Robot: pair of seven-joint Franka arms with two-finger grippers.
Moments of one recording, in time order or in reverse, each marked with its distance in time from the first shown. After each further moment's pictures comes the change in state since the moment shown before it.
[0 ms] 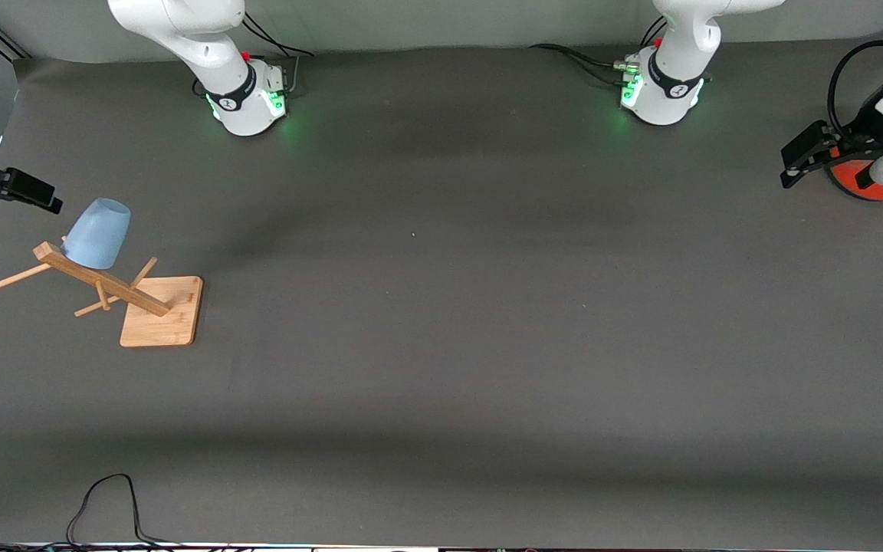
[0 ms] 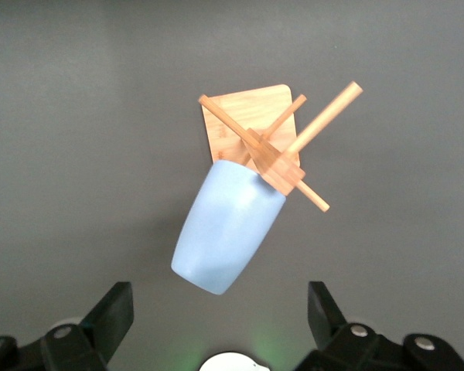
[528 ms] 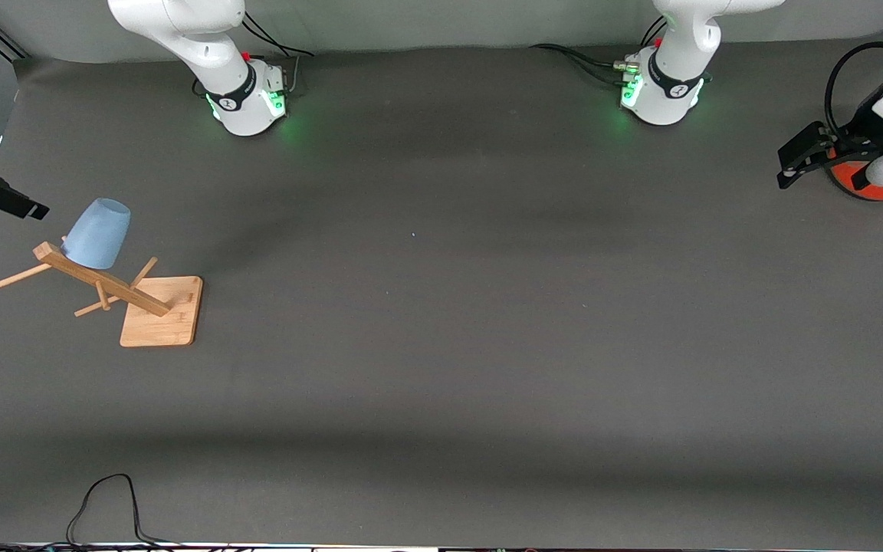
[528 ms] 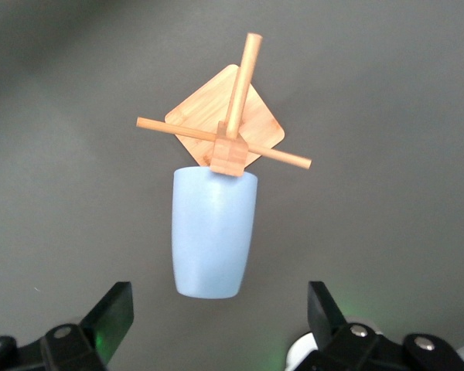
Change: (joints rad) left arm 0.000 0.003 -0.001 0.000 -0.008 0.000 0.000; right arm 0.003 -0.001 -0.045 -0.014 0.047 0.000 0.472
